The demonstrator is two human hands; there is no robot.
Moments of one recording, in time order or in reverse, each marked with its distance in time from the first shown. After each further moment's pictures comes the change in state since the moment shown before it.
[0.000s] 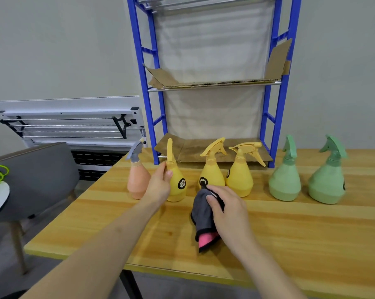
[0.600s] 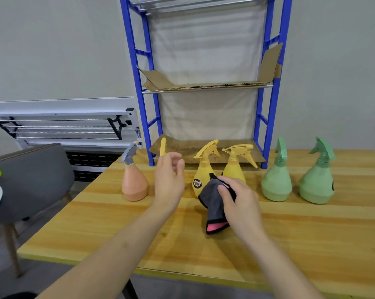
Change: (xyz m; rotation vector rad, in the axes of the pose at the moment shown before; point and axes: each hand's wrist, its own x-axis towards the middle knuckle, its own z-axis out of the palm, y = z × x) left_hand -0.022 0.060 0.031 0.082 0.313 0.248; right_hand 0.016 0.004 -0.041 -0.020 0.105 -0.006
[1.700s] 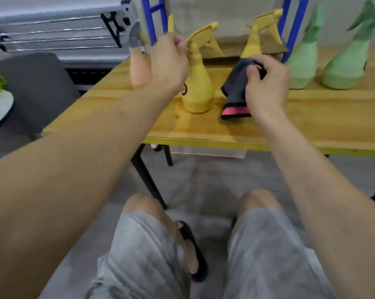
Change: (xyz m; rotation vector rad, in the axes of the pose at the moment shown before) left_hand -0.045 0.032 -0.057 0.277 -0.064 -0.022; right_hand -0.036 -0.017 -0.002 0.023 0.222 0.129
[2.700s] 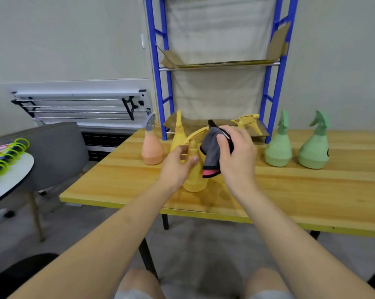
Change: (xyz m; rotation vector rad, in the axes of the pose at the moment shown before) left_hand -0.033 -0.024 -0.004 -0.327 -0.261 -0.100; right_hand -0.007 -0.062 0.004 0.068 0.037 -0.325
